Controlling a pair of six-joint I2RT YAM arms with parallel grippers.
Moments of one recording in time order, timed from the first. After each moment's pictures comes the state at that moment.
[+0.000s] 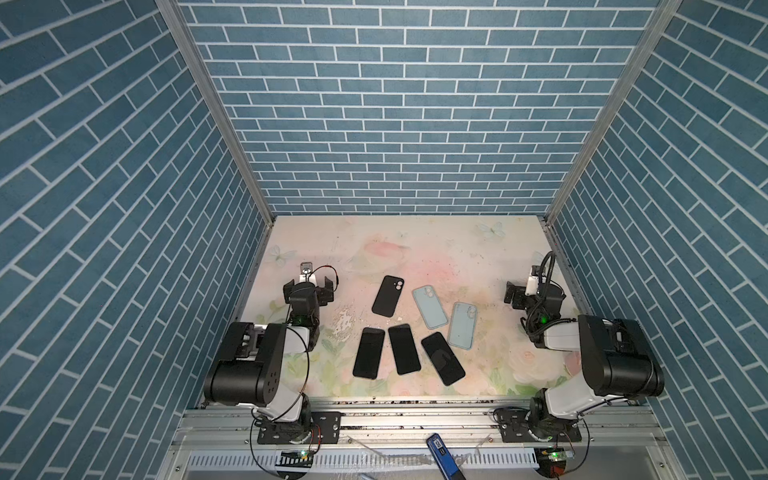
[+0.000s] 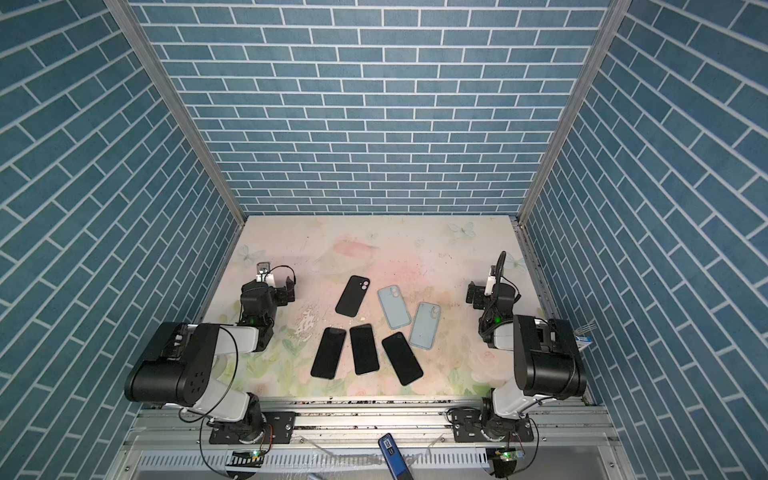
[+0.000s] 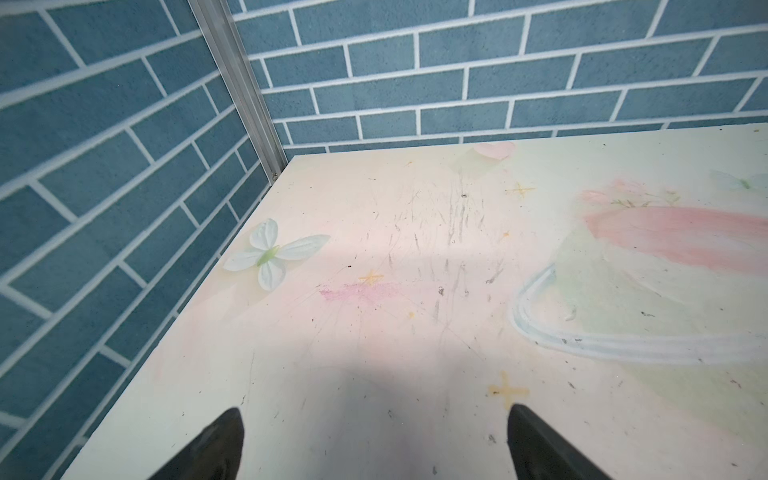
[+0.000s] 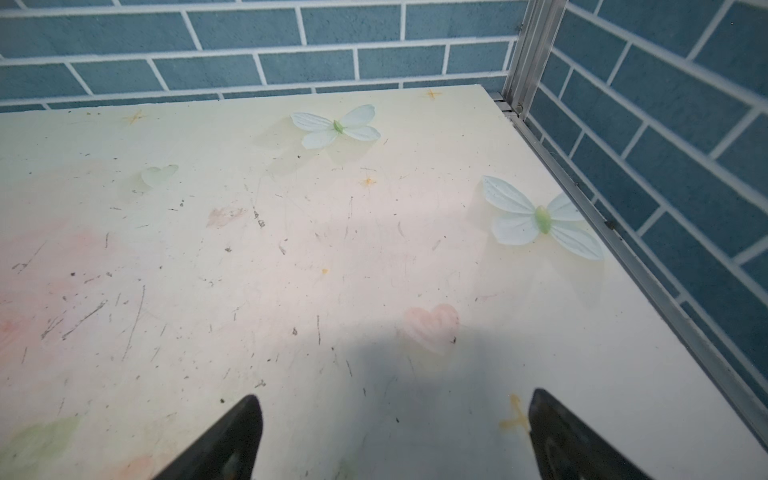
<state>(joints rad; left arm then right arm) -0.06 1.53 0.38 0.81 -0.26 0.04 -0.05 1.56 0.38 0.76 0.00 0.00</state>
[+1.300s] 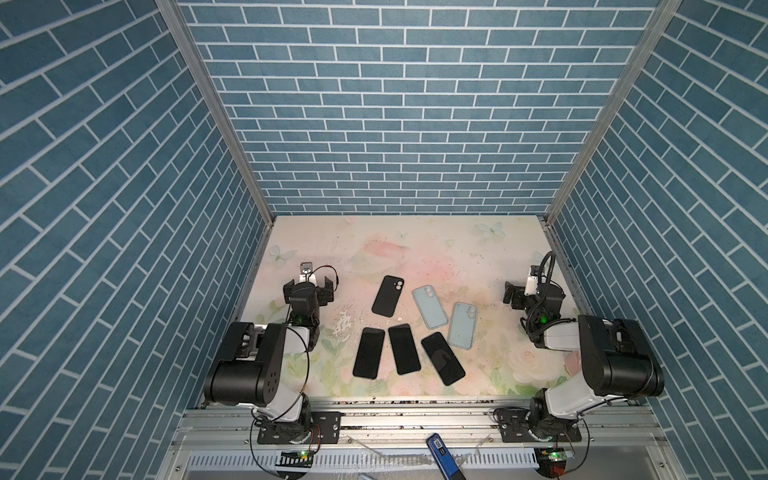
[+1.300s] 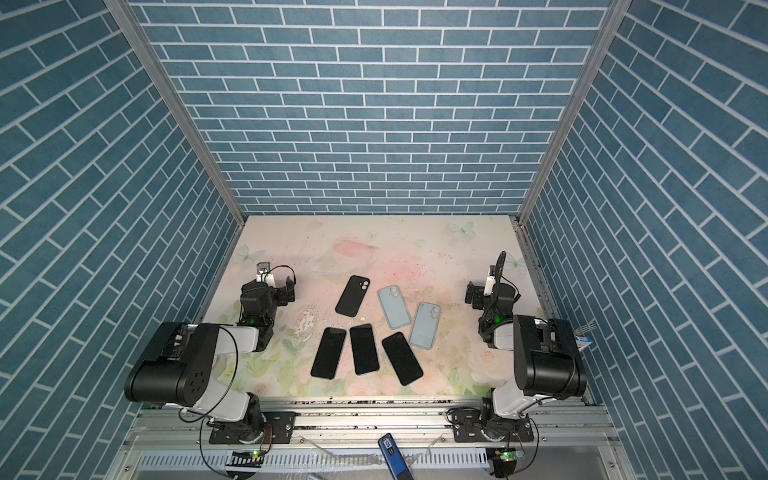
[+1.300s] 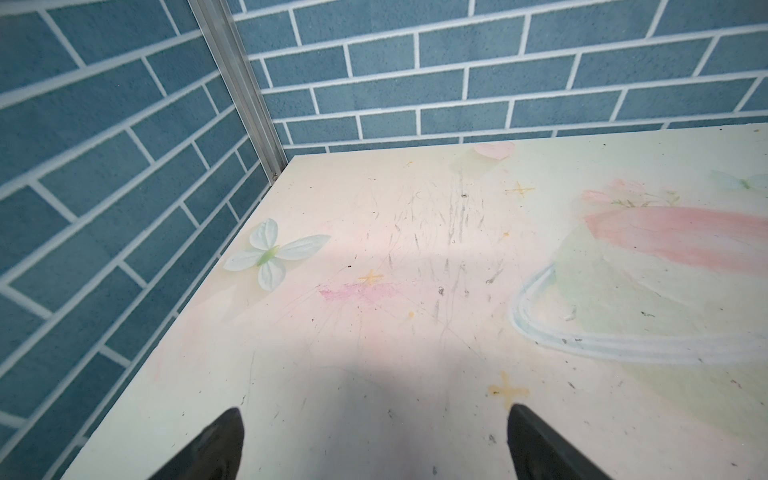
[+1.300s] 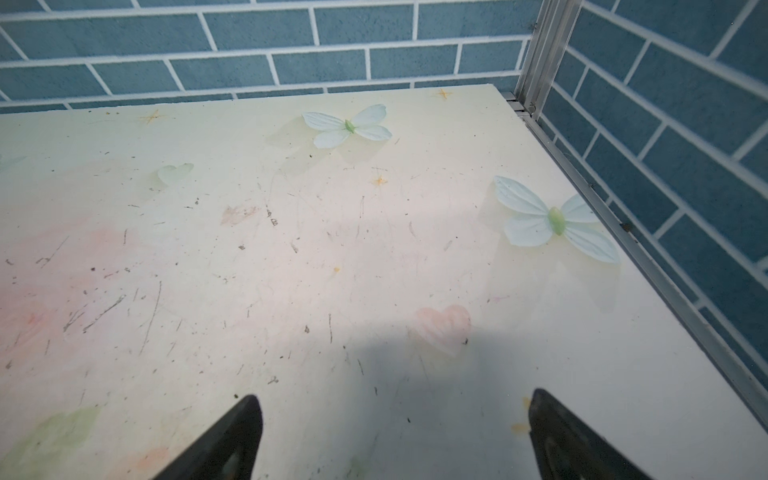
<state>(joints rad) -0.06 1.53 0.38 0.81 -0.26 0.04 -0.05 1.56 0.38 0.76 -0.02 0.00</state>
